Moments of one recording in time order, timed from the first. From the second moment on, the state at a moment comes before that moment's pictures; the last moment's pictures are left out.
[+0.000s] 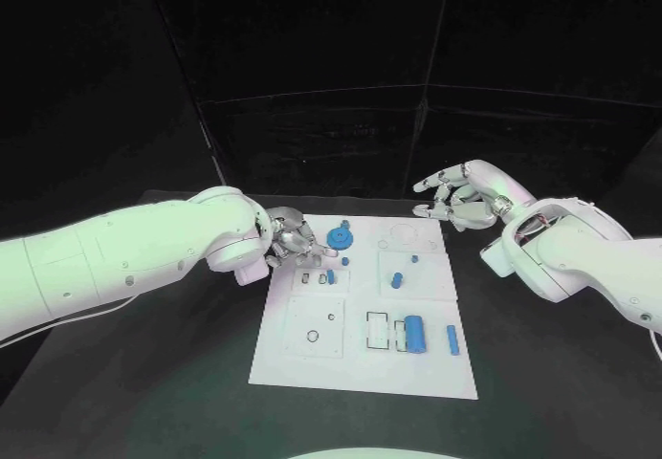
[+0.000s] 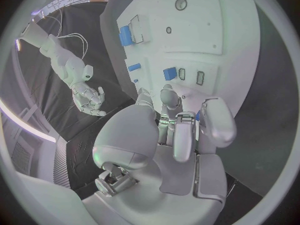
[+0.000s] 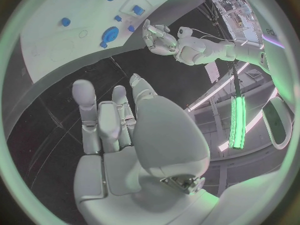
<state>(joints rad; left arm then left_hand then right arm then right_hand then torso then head) 1.31 -0.78 -0.07 1.47 -0.82 0.03 -0.50 1.20 0.13 -0.29 0.26 0.05 0.97 0.07 0.49 0.40 1.23 -0.01 0.94 0.79 1.47 -0.07 1.54 1.31 0.10 1.42 0.03 1.29 1.07 1.25 -0.88 0.01 1.59 -1.03 -0.46 0.03 1.46 -0.04 0.01 0.13 0.29 0.86 0.16 0.16 0.07 1.00 0.08 0.89 0.77 1.42 0.00 1.25 1.06 0.15 1.16 0.10 1.10 0.73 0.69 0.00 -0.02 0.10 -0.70</state>
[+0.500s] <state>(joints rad) 1.35 -0.68 -0.12 1.42 -0.93 0.10 -0.59 1.20 0.13 -0.30 0.28 0.05 0.96 0.06 0.54 0.45 1.27 -0.01 1.05 0.91 1.47 -0.07 1.57 1.31 0.08 1.46 0.03 1.37 1.21 1.26 -0.85 0.01 1.54 -0.86 -0.52 0.13 1.49 -0.05 -0.01 0.15 0.33 0.84 0.17 0.17 0.07 0.98 0.08 0.79 0.62 1.35 0.00 1.03 0.84 0.18 1.09 0.11 0.88 0.49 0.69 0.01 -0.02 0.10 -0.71</state>
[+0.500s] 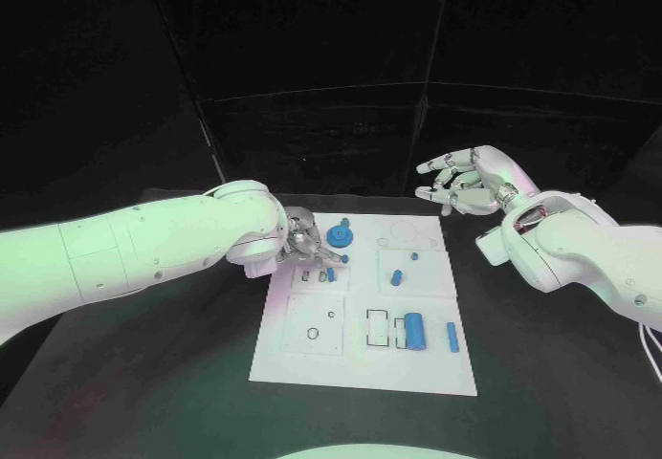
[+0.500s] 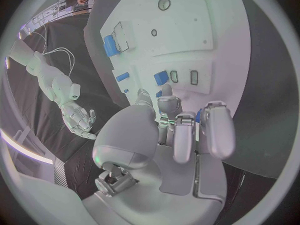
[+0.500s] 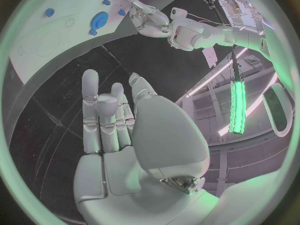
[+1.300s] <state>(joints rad) 1.37 -0.62 -0.16 1.37 -0.96 0.18 -0.62 1.20 0.13 -0.30 0.28 0.05 0.95 0.06 0.54 0.46 1.27 -0.01 1.05 0.92 1.47 -0.07 1.57 1.31 0.08 1.46 0.03 1.37 1.21 1.26 -0.82 0.01 1.53 -0.79 -0.53 0.16 1.50 -0.05 -0.02 0.17 0.37 0.83 0.18 0.17 0.07 0.97 0.09 0.78 0.55 1.32 0.01 0.91 0.74 0.18 1.09 0.11 0.82 0.45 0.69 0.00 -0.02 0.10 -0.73</state>
